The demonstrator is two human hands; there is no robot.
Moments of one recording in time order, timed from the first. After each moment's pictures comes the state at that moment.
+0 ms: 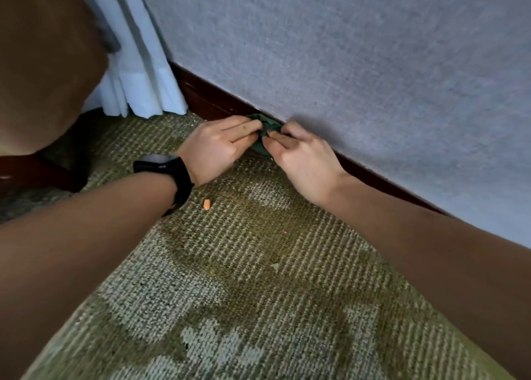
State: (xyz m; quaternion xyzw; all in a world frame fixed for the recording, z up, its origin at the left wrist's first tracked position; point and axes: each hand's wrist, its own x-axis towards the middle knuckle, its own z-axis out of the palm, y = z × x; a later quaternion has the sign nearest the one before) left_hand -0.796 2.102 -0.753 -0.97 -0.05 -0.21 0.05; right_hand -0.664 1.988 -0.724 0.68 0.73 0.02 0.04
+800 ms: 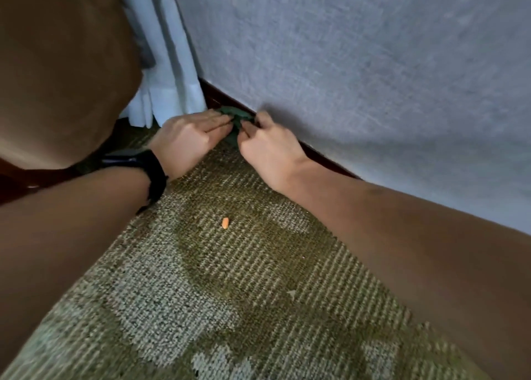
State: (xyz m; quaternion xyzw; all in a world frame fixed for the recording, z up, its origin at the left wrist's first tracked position) left_hand -0.844 2.156 -0.743 -0.98 -0.18 -0.11 0.06; right_hand -0.709 2.071 -0.719 0.66 0.74 0.05 0.11
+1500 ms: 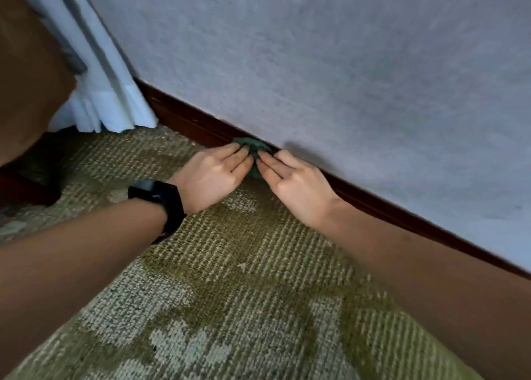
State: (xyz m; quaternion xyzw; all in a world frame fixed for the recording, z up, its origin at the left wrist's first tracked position) left_hand -0.772 2.046 -0.734 -0.98 0.00 -0.13 0.14; right_hand -0.632 1.929 -0.735 0.63 0.77 0.12 -0.03
